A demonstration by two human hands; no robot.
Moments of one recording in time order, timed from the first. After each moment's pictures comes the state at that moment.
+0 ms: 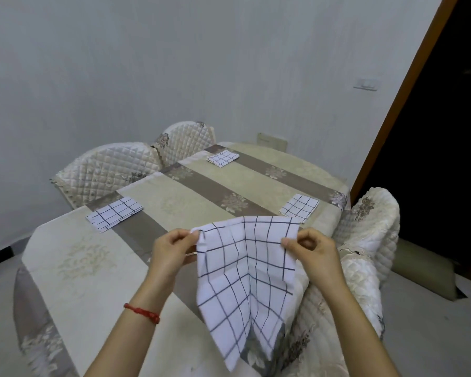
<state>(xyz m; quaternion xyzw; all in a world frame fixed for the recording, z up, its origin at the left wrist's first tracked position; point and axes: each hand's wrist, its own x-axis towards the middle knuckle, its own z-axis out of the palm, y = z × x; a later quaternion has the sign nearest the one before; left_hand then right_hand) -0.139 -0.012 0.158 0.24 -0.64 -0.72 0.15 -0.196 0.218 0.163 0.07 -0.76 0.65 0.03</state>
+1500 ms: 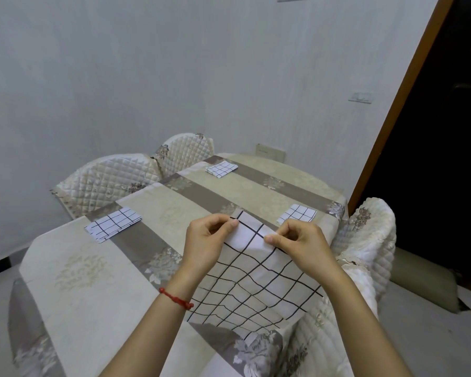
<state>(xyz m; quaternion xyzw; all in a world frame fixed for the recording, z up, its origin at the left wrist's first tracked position) -0.169 0.032 0.184 0.02 -0.73 -0.63 0.27 -0.204 0.211 0.206 0.18 -0.83 0.52 0.00</state>
